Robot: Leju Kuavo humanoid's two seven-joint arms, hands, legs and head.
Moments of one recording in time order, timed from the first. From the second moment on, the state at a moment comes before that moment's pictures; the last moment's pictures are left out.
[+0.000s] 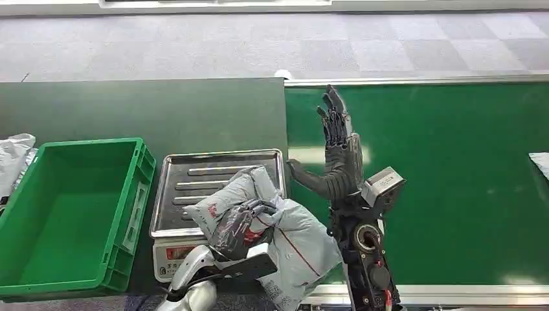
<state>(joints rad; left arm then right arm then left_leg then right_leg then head) -0.17 -0.18 -0.39 -1.21 -0.84 0.10 -0.28 -0.34 0.22 0.29 -1.31 0.15 0.13 -0.57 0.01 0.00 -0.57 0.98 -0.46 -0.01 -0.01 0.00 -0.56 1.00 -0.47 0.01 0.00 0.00</state>
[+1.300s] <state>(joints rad) -0.28 -0.02 0.00 -1.60 -0.90 0.68 -0.48 -0.14 0.18 0.20 -0.93 0.18 0.11 -0.57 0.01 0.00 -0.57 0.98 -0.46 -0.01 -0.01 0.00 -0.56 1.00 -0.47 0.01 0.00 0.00</state>
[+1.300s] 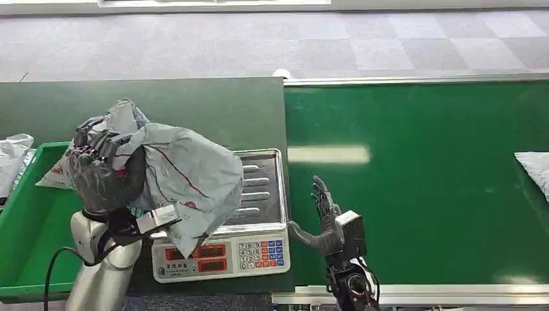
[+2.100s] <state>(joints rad) -0.41 0.17 0.43 -1.18 -0.58 0.64 -0.46 -0.09 0.16 0.16 -0.87 0.13 0.09 -0.56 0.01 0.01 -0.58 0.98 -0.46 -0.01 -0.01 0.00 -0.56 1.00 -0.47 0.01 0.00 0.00</state>
